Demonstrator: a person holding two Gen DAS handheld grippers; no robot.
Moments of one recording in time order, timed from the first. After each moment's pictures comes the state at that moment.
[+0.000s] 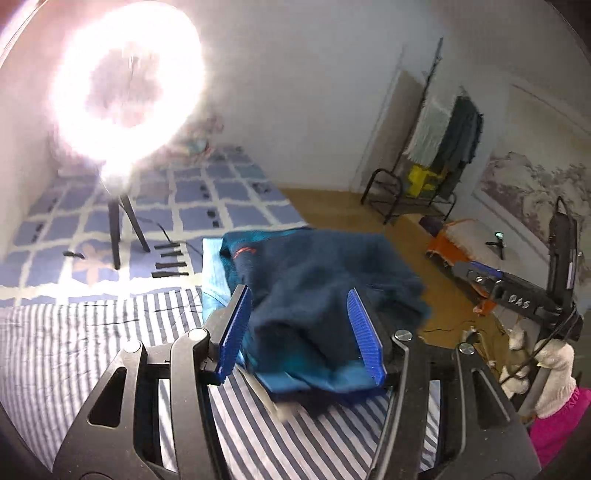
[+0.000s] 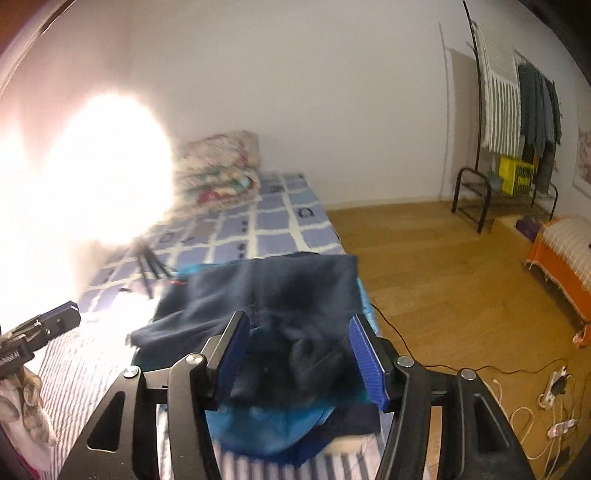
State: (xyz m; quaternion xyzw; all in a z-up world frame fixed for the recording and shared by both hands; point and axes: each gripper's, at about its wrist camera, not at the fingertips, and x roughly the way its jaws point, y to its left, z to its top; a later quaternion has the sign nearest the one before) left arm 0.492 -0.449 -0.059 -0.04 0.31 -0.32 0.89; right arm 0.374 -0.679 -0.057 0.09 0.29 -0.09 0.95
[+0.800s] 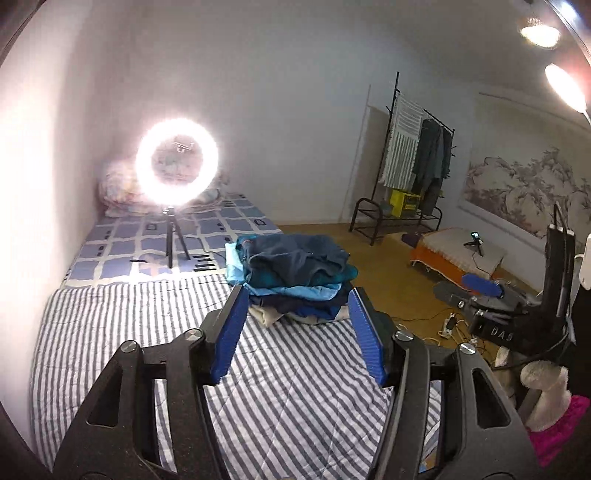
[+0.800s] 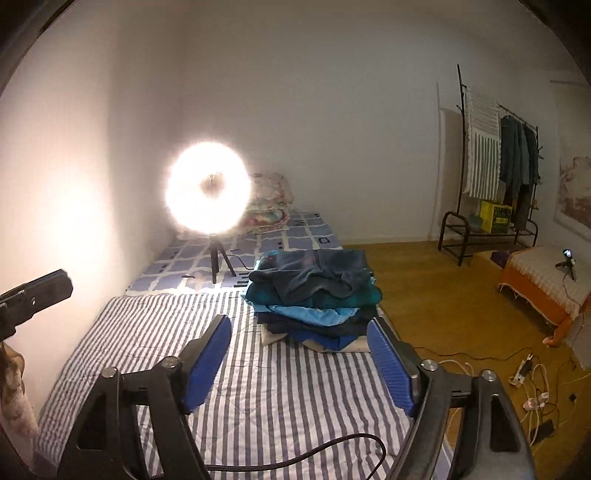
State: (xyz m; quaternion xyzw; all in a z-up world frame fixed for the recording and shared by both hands) left arm 0.191 -0.309 0.022 -0.02 0.22 -0.32 0.92; right arm 0.089 -0.518 0.000 0.04 0.21 -0.10 0.97
